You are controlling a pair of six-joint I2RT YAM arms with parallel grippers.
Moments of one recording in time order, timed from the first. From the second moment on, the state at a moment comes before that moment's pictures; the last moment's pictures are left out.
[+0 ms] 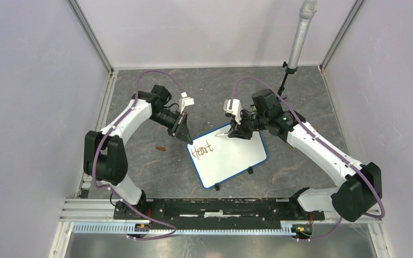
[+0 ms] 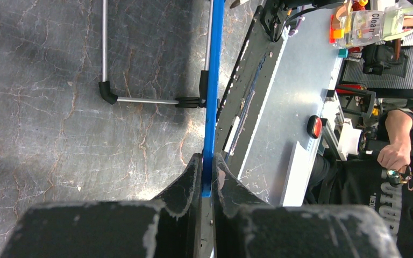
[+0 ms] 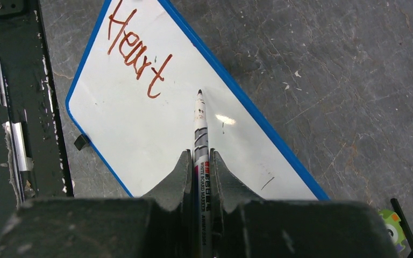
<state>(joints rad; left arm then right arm) -0.27 1.65 1.29 -1.11 1.00 0.41 0.57 1.31 1.11 -0.56 -0.61 -0.54</state>
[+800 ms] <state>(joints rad) -0.27 1.65 1.29 -1.11 1.00 0.42 0.59 1.29 1.00 -0.54 -0.61 -0.53</state>
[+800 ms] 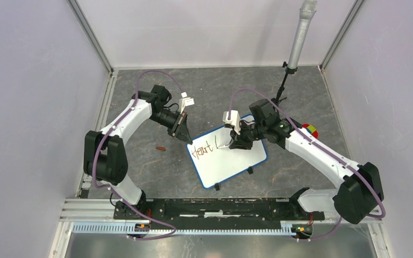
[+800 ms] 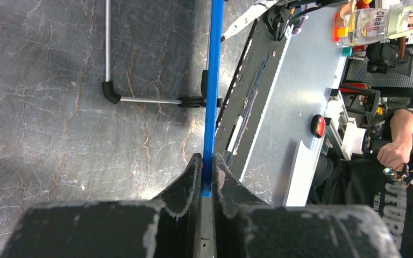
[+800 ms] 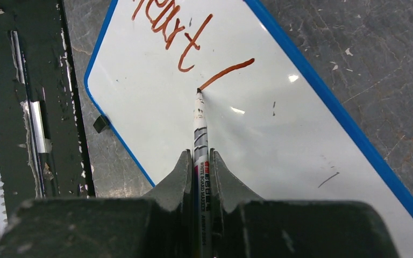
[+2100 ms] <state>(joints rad) -0.27 1.65 1.29 -1.11 1.00 0.42 0.59 1.30 1.04 -0.55 -0.57 -0.53</state>
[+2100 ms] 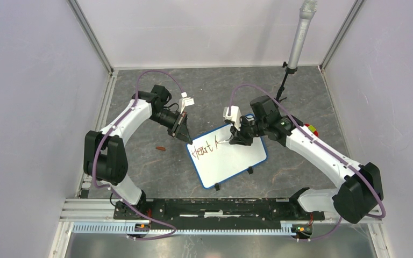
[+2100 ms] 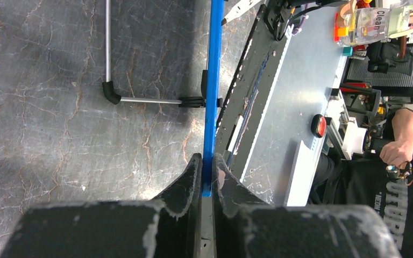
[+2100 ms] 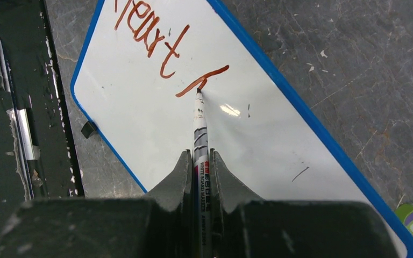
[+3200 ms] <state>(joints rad) -0.27 1.65 1.29 -1.11 1.00 0.43 0.58 1.27 1.04 -0.58 -0.54 -0.53</state>
